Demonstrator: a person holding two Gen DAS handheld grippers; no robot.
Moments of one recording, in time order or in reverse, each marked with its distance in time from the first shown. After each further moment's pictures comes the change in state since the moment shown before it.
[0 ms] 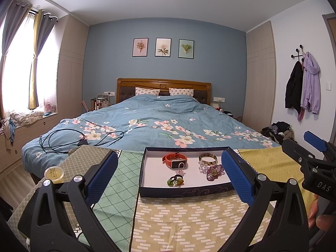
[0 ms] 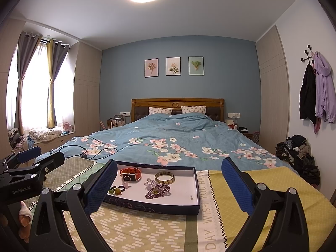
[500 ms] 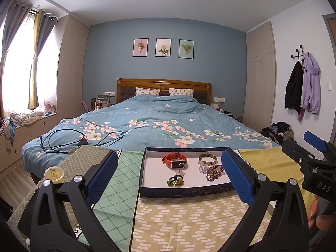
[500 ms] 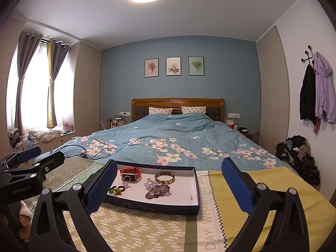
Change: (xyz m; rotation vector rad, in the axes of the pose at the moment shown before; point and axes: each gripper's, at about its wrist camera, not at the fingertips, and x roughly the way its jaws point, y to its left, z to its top) left arm 0.000 0.000 0.000 0.001 -0.001 0.000; right arm 0.000 0.000 0.000 -0.002 -0.005 -0.002
